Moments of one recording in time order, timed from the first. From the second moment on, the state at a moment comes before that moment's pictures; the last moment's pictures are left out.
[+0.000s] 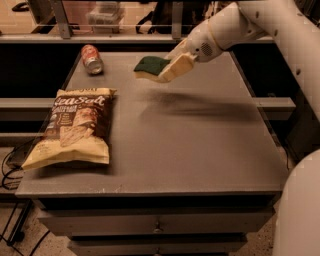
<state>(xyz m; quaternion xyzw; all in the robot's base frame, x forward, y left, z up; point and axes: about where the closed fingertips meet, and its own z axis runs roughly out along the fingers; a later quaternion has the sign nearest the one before) 0.682 -0.024 0.926 -0.59 0.69 0.23 0.36</state>
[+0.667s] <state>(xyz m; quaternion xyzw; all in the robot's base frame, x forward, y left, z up) 0.614 0.034 0.887 -0.64 0.65 0.27 0.29</state>
